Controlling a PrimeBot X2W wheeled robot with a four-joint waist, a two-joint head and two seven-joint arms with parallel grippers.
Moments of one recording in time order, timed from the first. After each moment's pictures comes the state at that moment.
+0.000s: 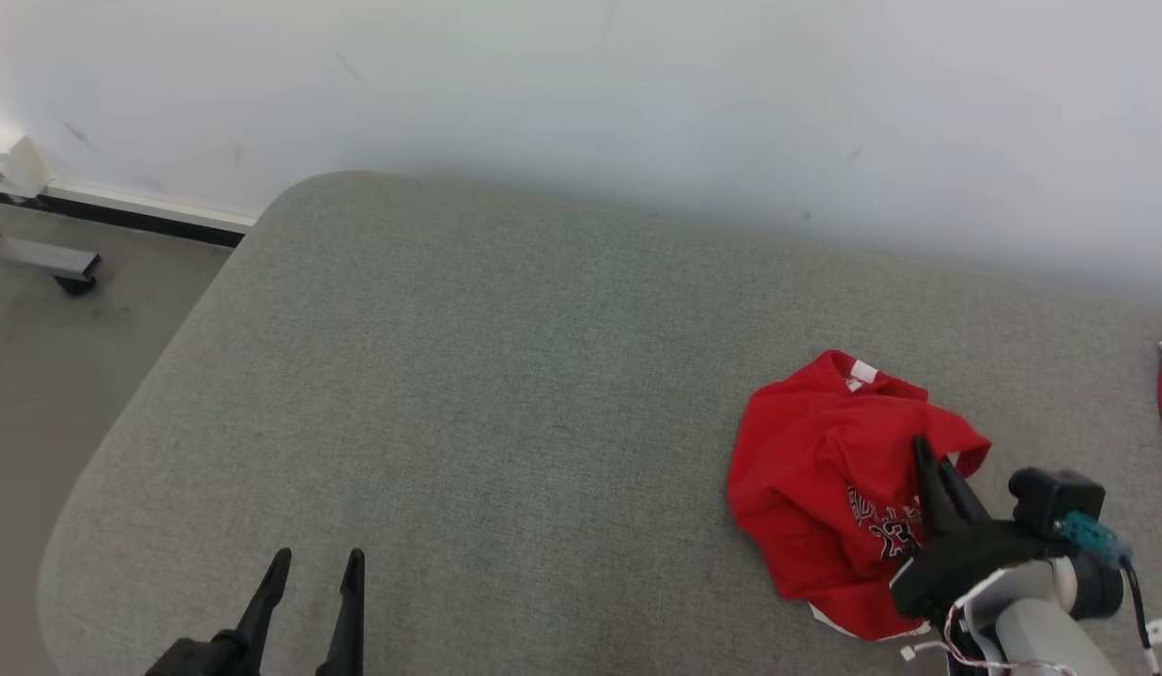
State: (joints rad) left arm 0.01 0.11 -0.06 0.21 -0.23 -0.12 -0.26; right arm -0.37 -0.19 0.13 0.72 0.42 0.13 -0.25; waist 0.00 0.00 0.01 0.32
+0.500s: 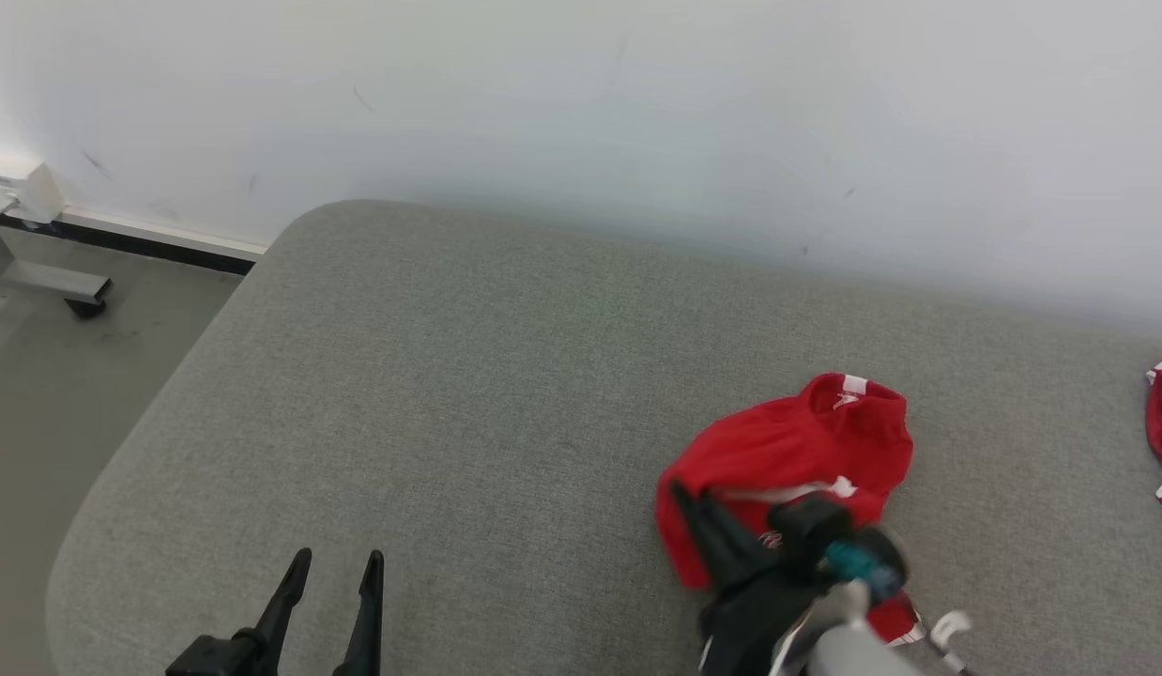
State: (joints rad) left arm -0.01 0.10 -0.08 0.23 -0.22 -0.13 -0.26; right arm -0.41 -0.11 0.54 0.64 0.39 0.13 -0.26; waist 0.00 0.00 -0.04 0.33
